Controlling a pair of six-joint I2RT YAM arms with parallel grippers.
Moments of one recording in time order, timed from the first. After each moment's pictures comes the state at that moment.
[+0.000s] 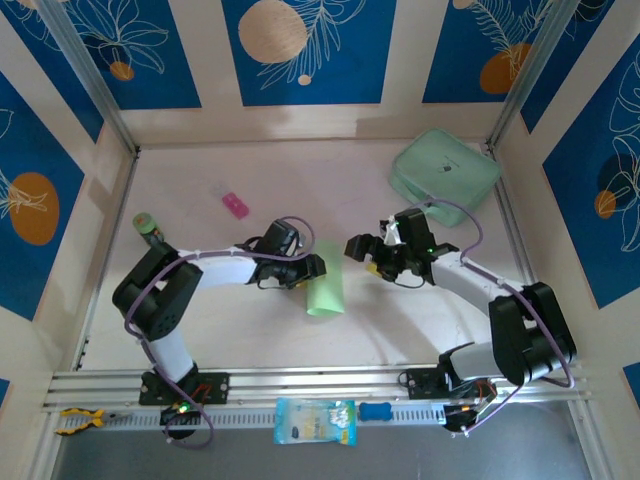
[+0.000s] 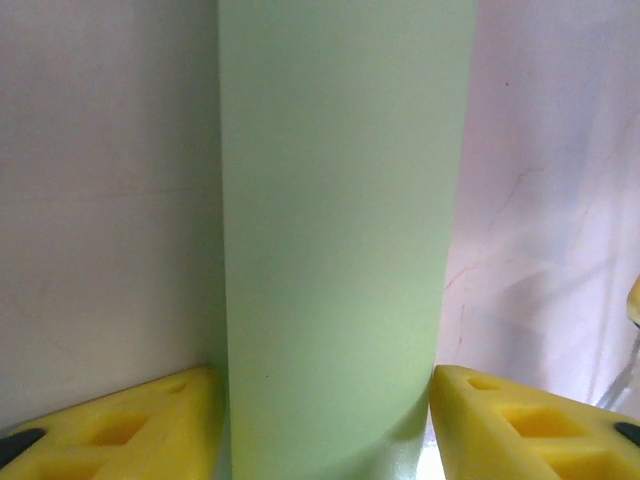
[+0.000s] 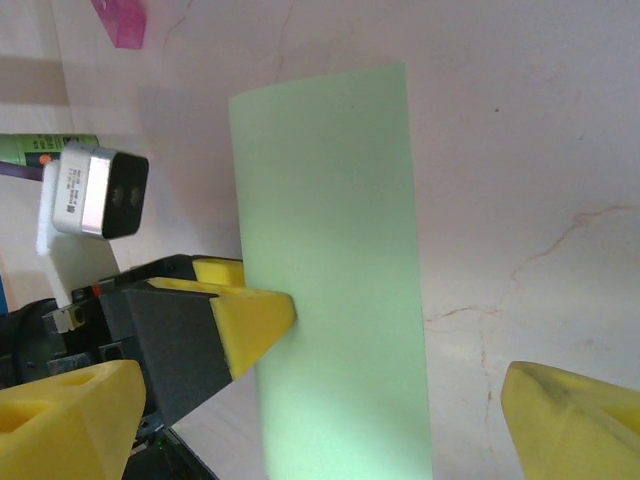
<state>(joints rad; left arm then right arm) -0.67 1.74 0.88 -0.08 0.39 -0.89 0.36 1.37 0.68 -0.19 -0.56 0.79</state>
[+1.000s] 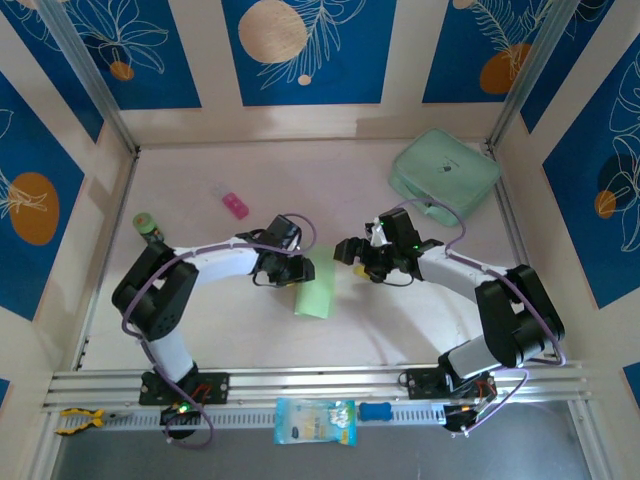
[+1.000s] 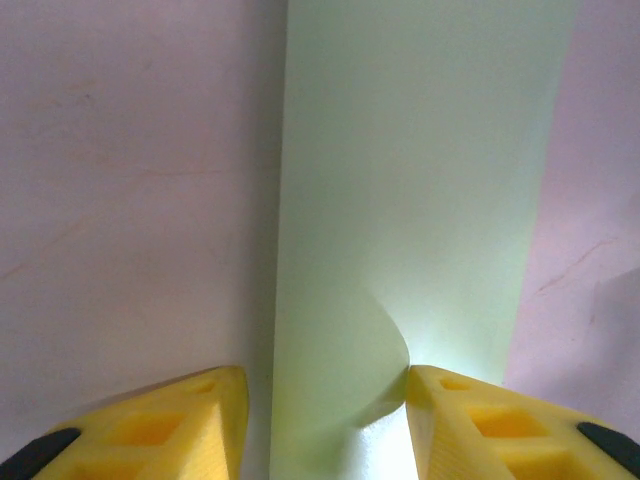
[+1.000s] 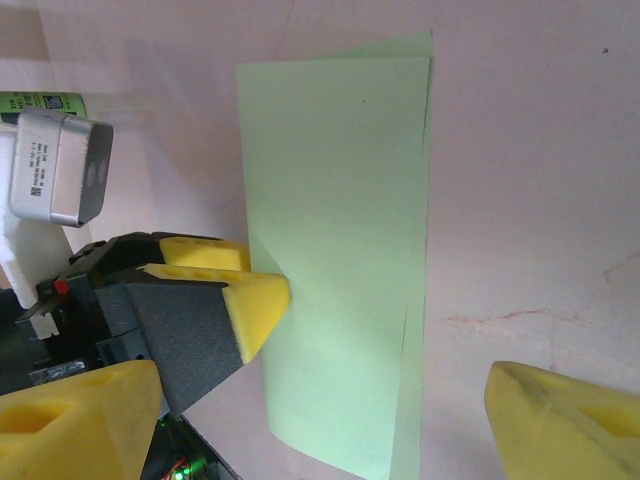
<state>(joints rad) -0.66 1.74 0.98 -0.39 0.27 -0.73 0.44 1.47 0.73 -0.17 -0.57 0.82</state>
